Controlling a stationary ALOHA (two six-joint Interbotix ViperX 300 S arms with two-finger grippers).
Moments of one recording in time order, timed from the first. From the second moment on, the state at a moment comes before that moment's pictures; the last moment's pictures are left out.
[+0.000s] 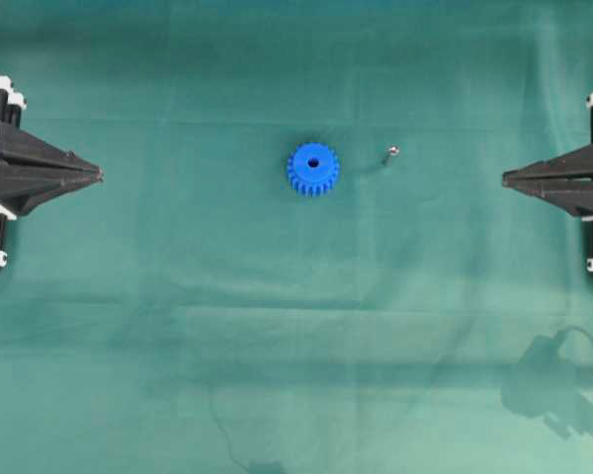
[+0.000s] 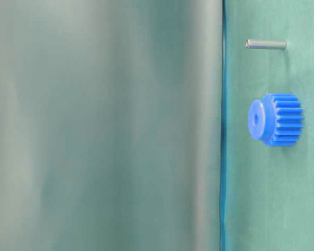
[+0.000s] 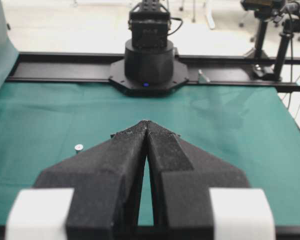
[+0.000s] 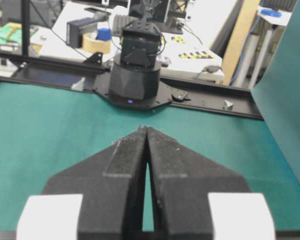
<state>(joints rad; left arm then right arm) 0.00 -0.97 1.18 0.00 -0.29 0.00 0.00 -0.96 1.17 0.00 -0.29 0.00</state>
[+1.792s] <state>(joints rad) 0.00 -0.96 1.21 -0.04 -0.29 0.00 -0.25 0.08 1.12 0.18 -0.79 0.00</state>
